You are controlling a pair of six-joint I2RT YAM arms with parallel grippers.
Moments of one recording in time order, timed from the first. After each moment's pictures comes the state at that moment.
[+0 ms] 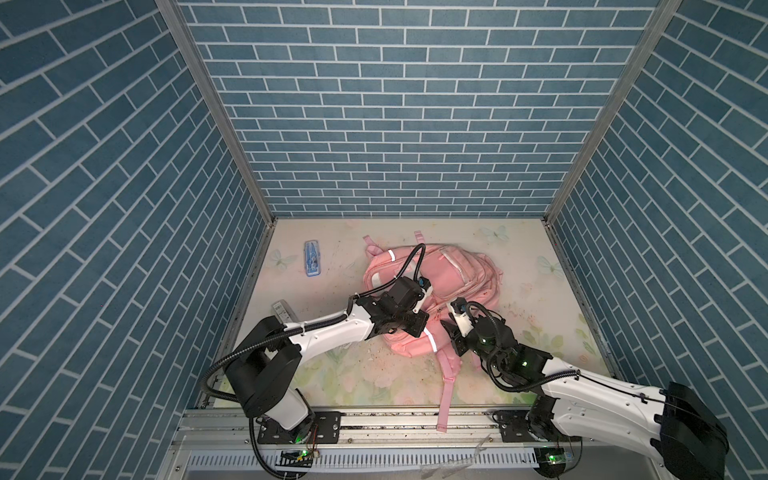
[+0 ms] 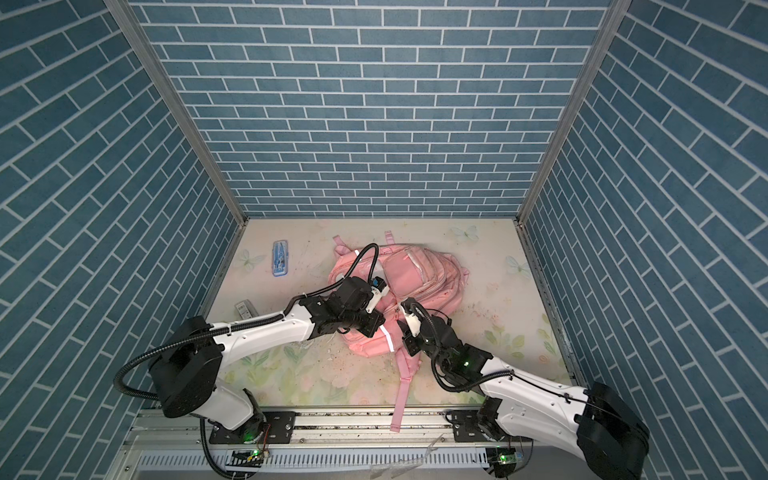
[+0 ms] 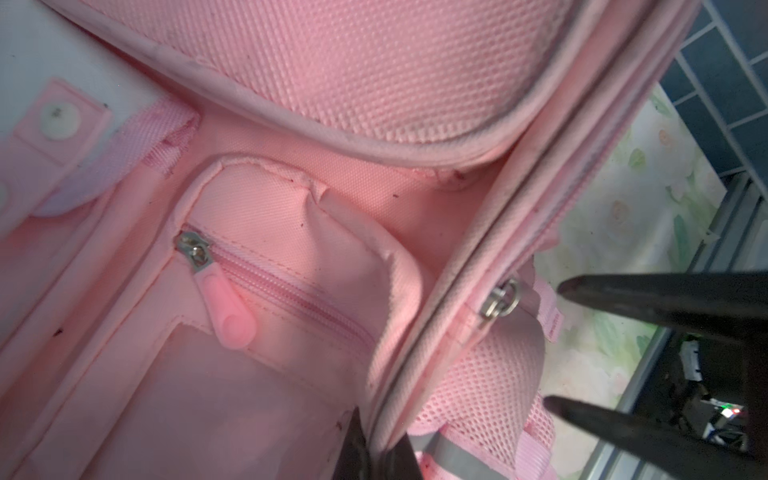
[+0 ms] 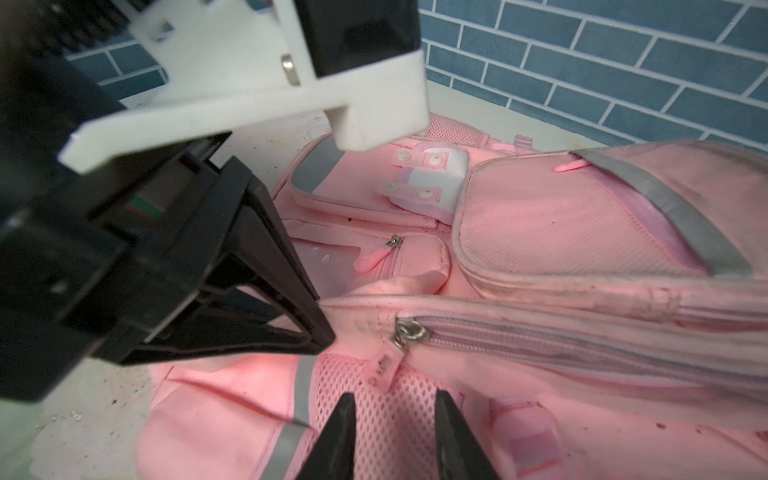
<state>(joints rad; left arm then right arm) -0.87 1.57 0.98 -0.26 0.19 -0.35 1.00 1.00 0.38 0.19 0.27 0.06</state>
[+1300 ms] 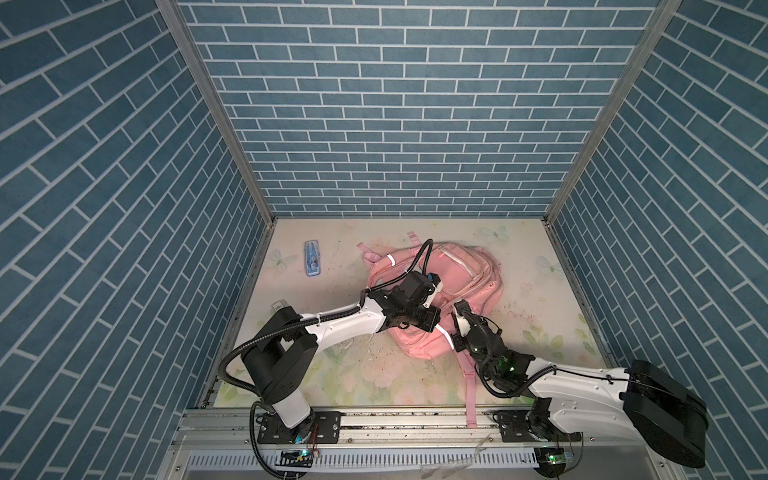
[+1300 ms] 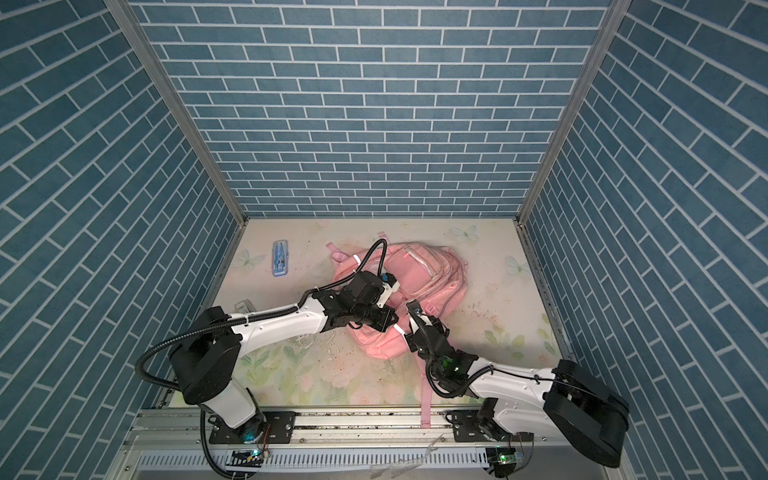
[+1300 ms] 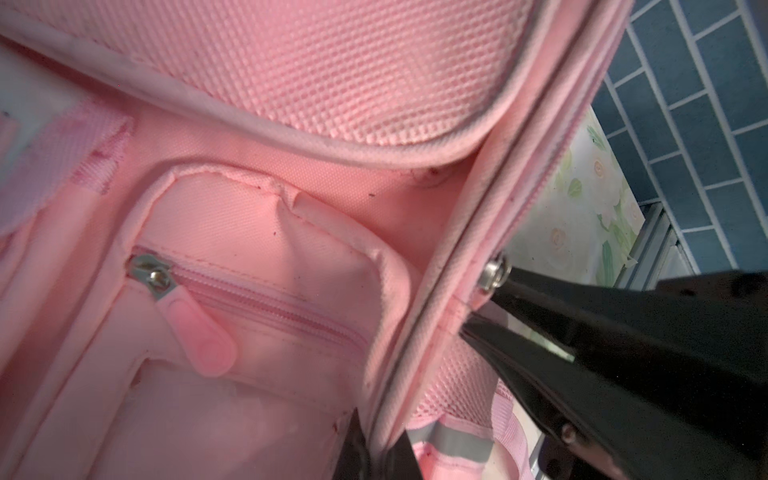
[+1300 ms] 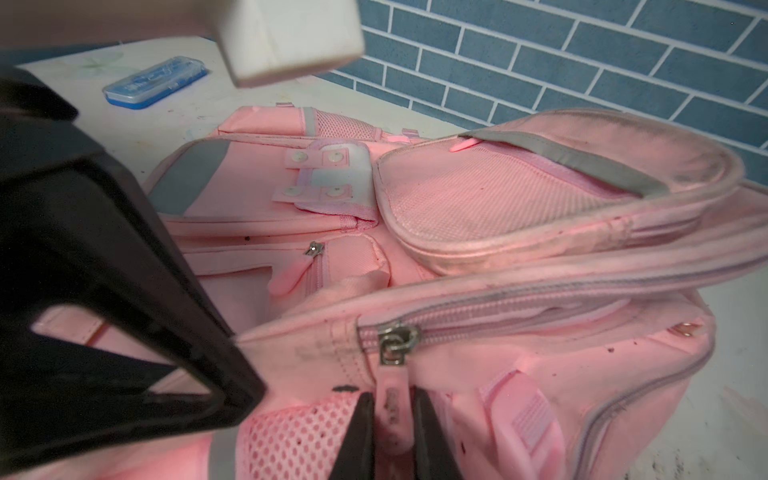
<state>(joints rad) -0.88 1.67 1.08 -0.25 0.27 -0.43 0.96 1.09 0.26 0.42 0.47 0.08</state>
